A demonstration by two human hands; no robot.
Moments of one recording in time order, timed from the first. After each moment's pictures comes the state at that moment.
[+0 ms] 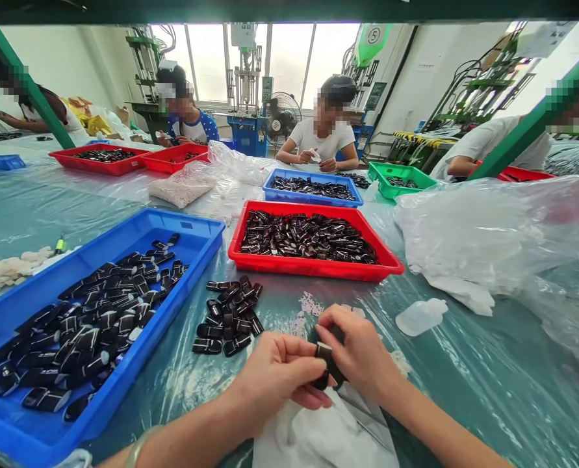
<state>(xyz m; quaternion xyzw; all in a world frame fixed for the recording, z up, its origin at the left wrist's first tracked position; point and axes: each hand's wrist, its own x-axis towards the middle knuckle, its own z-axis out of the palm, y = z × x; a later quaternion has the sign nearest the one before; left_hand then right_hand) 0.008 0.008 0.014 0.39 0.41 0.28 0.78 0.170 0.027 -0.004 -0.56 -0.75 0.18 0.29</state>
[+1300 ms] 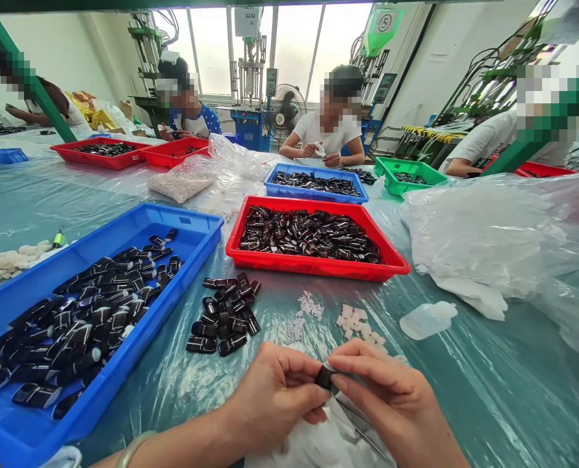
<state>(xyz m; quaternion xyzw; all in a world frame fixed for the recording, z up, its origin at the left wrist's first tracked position) 0.012 0.001 0.006 0.46 0.38 0.28 0.75 0.181 -0.017 0.007 -0.47 -0.67 0.37 0.44</state>
